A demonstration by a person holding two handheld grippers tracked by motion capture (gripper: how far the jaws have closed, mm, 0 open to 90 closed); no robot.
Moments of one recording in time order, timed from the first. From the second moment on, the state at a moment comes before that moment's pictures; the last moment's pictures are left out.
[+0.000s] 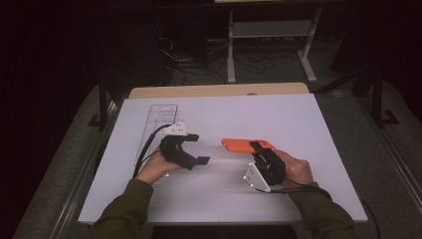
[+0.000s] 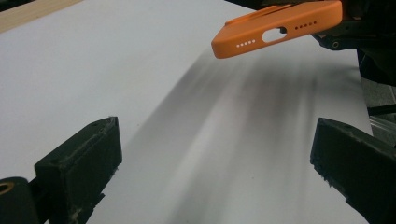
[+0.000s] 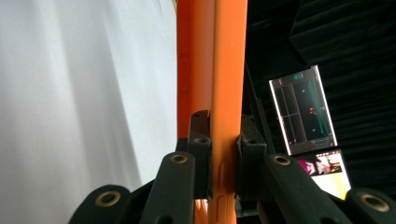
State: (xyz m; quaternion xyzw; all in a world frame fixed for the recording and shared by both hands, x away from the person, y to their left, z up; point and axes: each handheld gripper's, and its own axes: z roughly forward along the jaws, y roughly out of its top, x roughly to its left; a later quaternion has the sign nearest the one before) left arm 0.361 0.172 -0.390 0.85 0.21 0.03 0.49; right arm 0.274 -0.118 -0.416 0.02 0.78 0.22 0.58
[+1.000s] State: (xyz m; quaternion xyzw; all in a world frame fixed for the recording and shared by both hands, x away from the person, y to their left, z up) left arm 0.361 0.172 -0.390 0.85 0.20 0.04 0.49; right arm 0.282 -0.123 -0.408 0.10 0.81 0.28 0.51
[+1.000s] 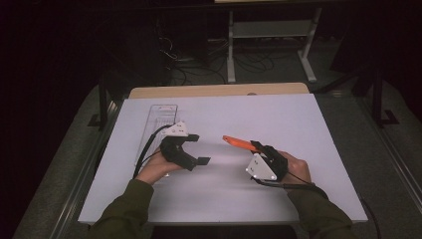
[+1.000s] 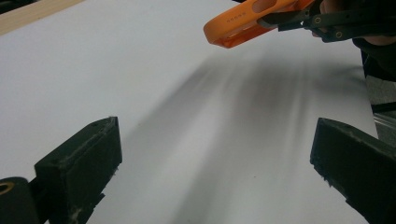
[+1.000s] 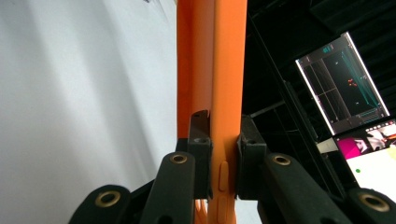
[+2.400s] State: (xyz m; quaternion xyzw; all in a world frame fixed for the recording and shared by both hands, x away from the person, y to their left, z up) left arm 0.360 0.171 -0.391 0.85 0.20 0.03 0.49; right arm 0.299 -0.135 -0.402 0.22 0.81 0.37 0.39
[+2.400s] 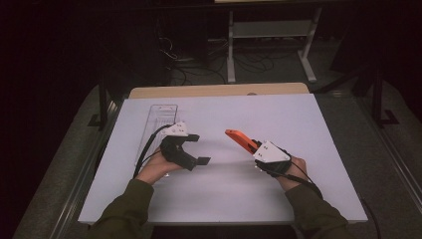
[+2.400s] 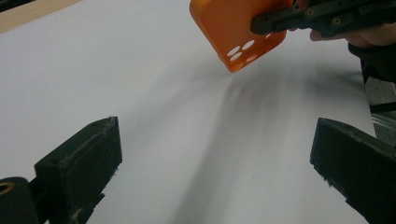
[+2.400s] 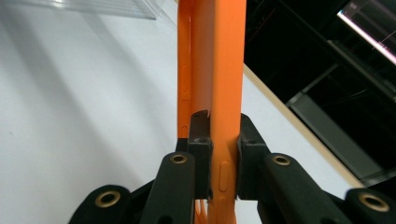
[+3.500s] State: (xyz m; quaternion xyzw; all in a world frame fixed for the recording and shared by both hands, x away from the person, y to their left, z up) left arm 0.361 0.172 -0.391 0.85 0.20 0.03 0.49; right arm 0.310 -0.151 -0.397 0.34 0.77 0.47 0.27
